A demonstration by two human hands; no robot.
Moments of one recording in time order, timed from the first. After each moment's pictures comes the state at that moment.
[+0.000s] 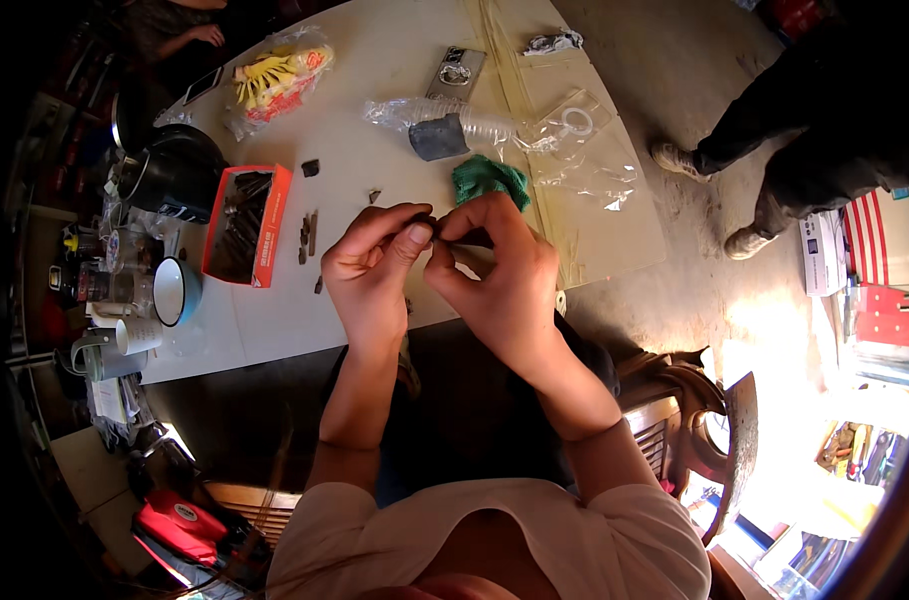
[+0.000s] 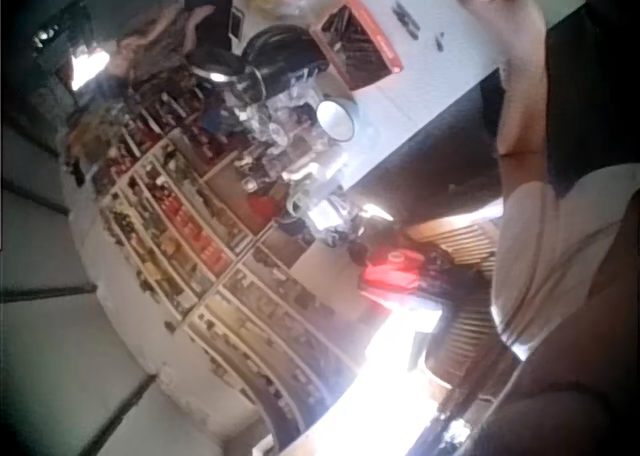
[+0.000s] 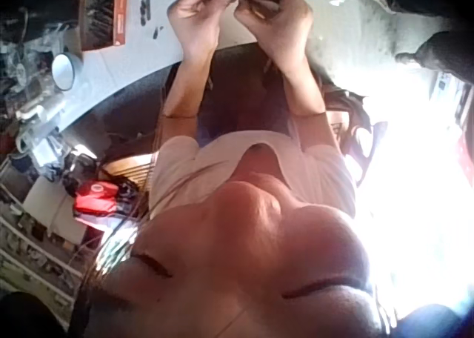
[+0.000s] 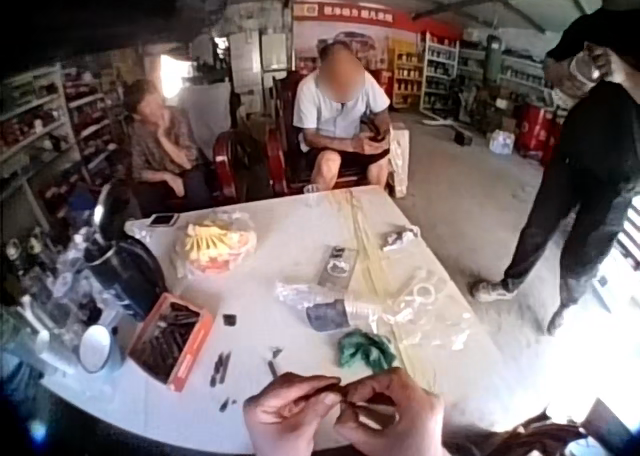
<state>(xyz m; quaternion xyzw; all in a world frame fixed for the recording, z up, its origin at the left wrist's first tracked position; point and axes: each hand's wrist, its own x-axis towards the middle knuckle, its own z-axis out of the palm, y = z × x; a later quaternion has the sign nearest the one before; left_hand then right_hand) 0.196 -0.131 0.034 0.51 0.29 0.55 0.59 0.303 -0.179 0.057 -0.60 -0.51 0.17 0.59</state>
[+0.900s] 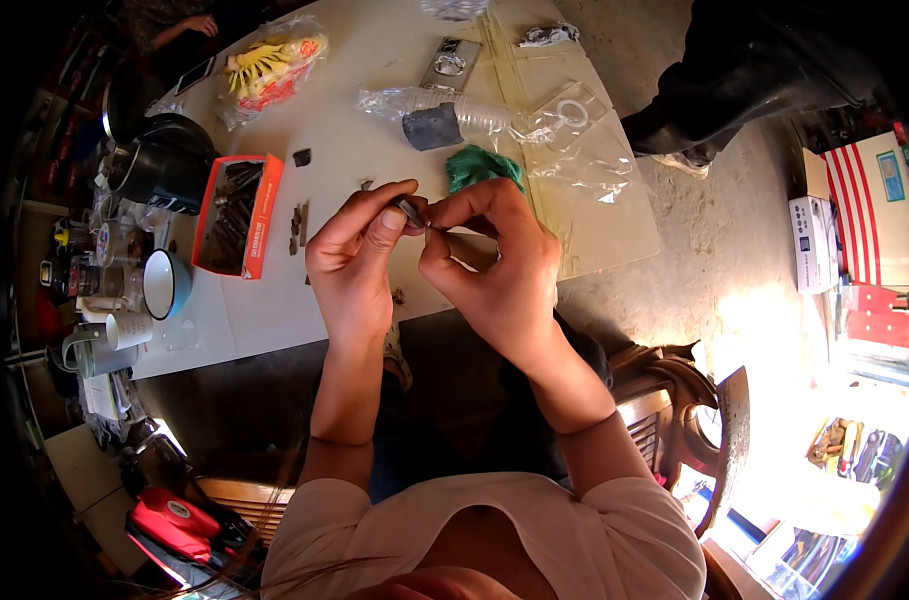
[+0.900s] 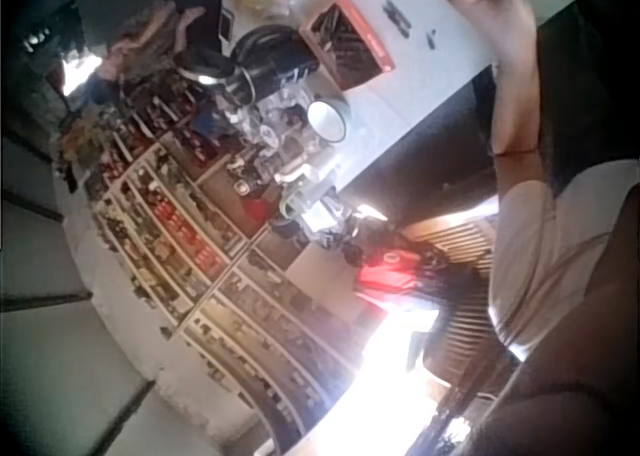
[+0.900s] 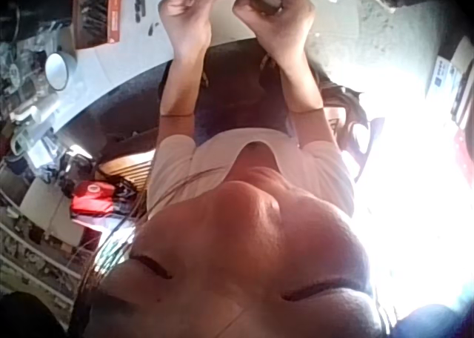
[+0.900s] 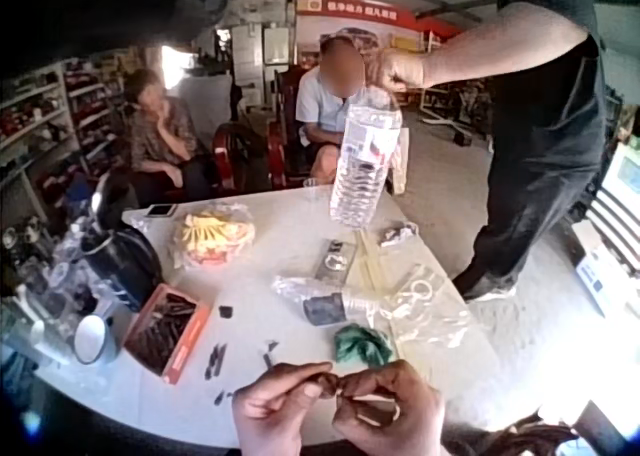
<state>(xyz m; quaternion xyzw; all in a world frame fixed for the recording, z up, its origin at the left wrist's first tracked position) 0.191 -0.129 0.039 0.51 0.26 0.55 0.61 0.305 -0.182 0.060 -0.57 -0.51 0.20 0.61</state>
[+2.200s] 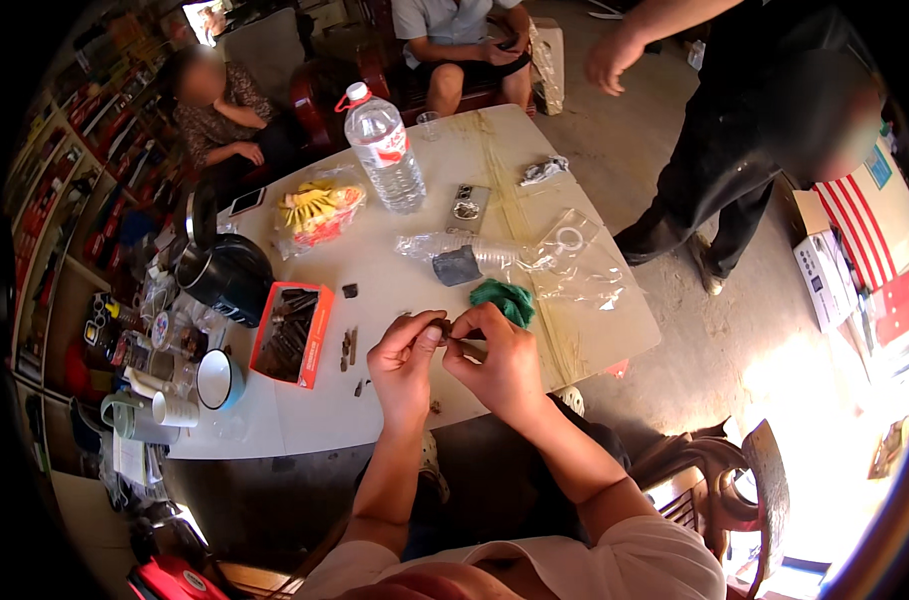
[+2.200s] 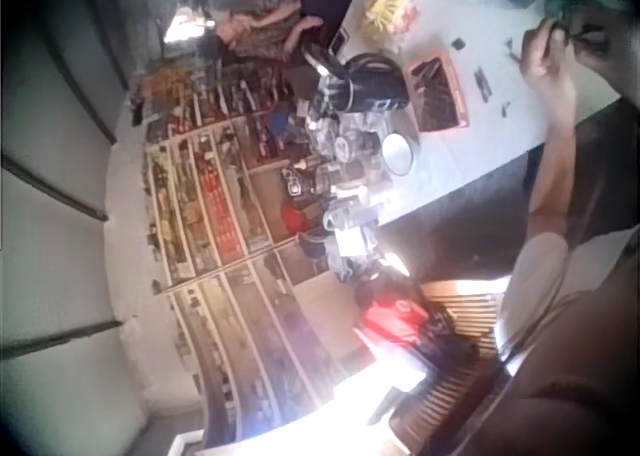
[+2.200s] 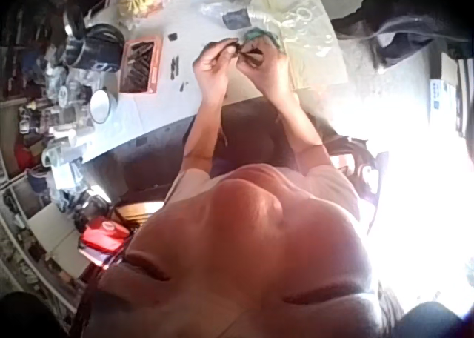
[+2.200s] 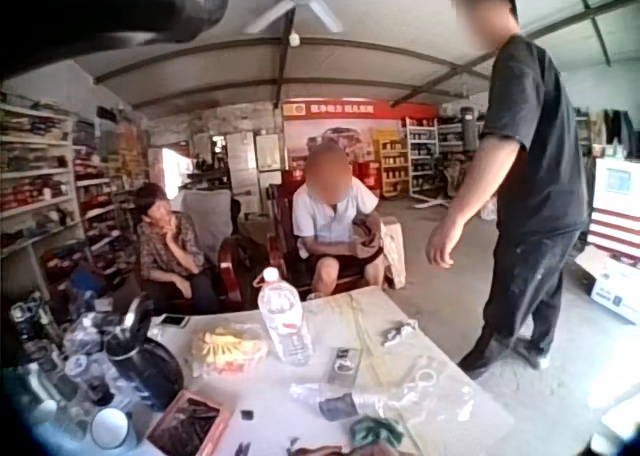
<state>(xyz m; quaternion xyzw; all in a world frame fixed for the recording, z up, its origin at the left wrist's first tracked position) 0.189 -0.130 0.036 0.55 0.28 0.55 0.56 0.301 -0.178 0.057 -0.58 -0.56 0.12 0.58</state>
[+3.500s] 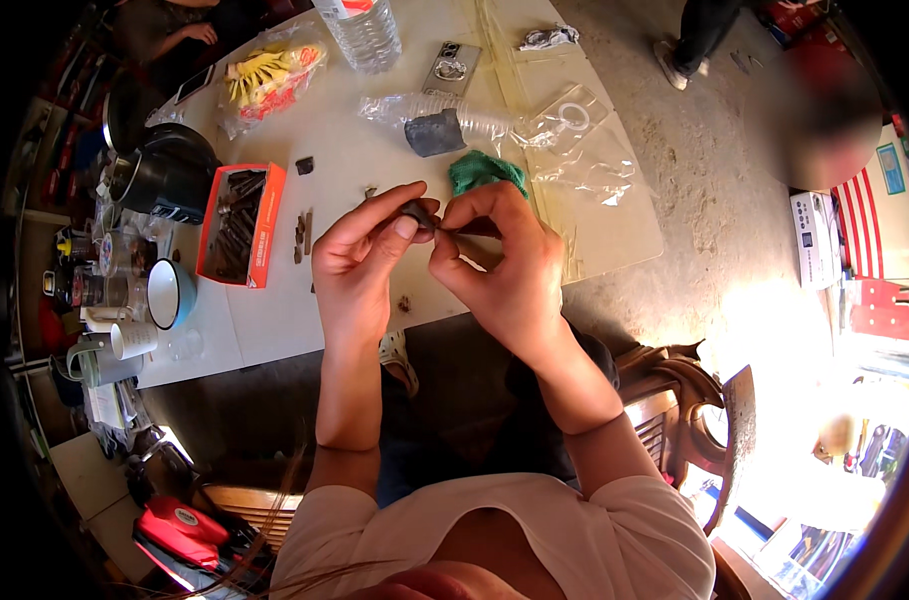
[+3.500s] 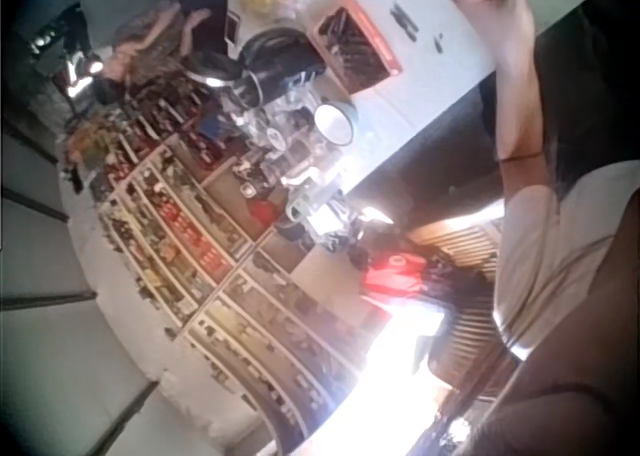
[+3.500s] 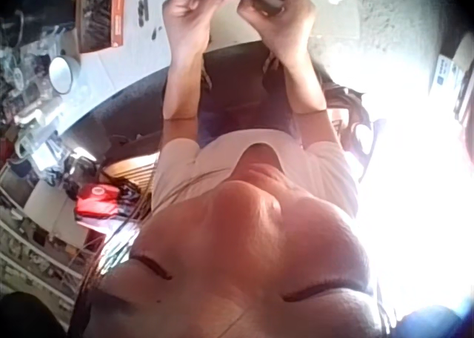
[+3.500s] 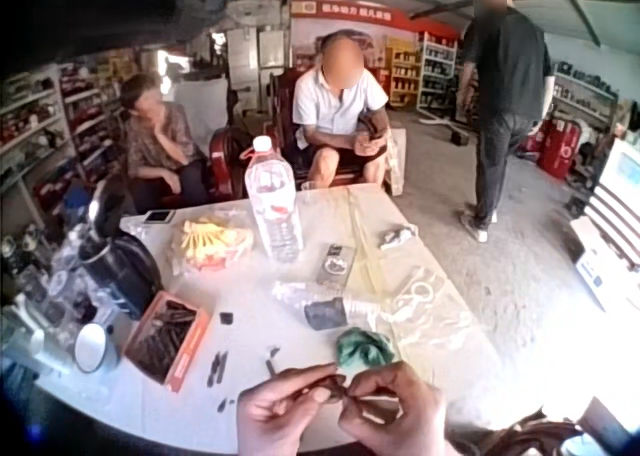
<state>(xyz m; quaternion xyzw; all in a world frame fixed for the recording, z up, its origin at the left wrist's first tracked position) 0.186 -0.119 0.041 0.51 0.24 0.50 0.66 0.308 -0.177 0.057 -0.59 -0.51 0.19 0.59</state>
